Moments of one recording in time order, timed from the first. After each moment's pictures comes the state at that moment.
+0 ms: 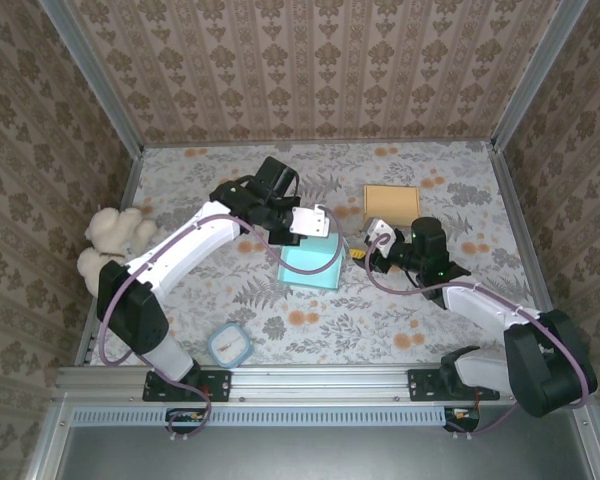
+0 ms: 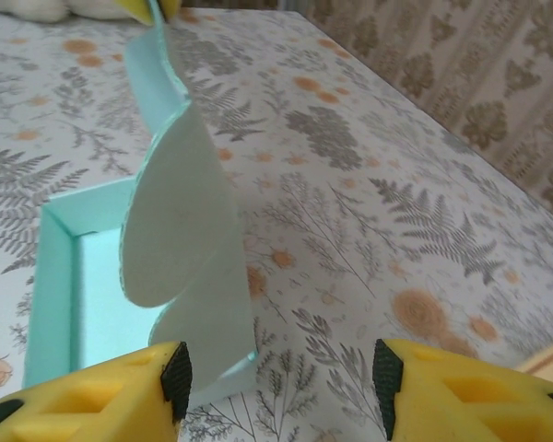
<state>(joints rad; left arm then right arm) -0.72 1.60 1.48 -0.86 0.28 1.09 0.30 1.23 0.51 0.32 -0.56 -0.51</state>
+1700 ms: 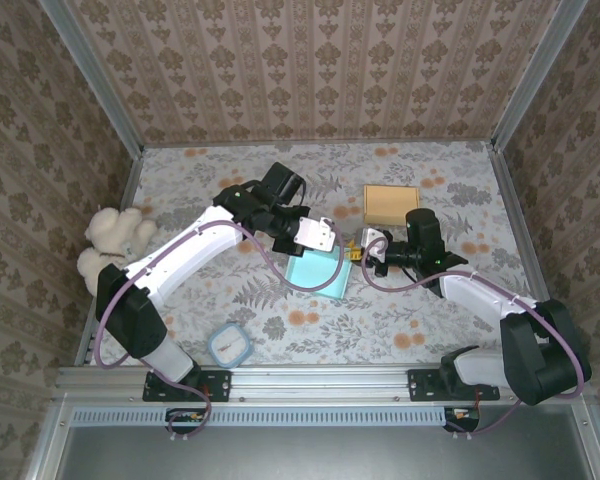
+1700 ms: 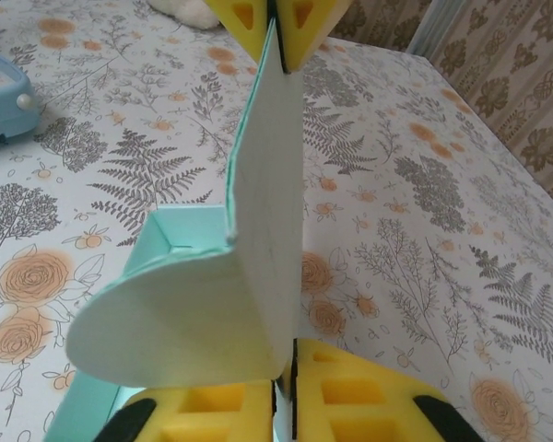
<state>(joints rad) -0.78 1.59 1.48 -0.90 0.36 1.16 0.29 1.28 0.60 0.15 -0.80 -0.75</state>
